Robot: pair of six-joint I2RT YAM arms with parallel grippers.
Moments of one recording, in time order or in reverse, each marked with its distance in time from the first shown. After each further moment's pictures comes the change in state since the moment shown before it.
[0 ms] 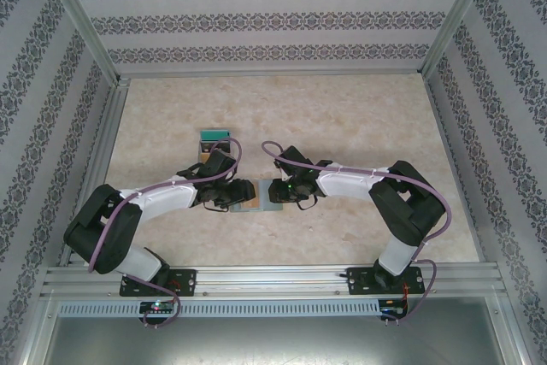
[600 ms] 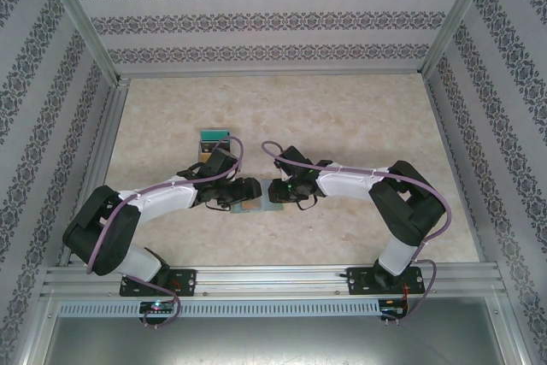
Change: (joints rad) left arm -0.012 -0.010 0.006 0.027 0.040 0.008; right arm 0.000 0.000 0.000 0.001 0.000 0.000
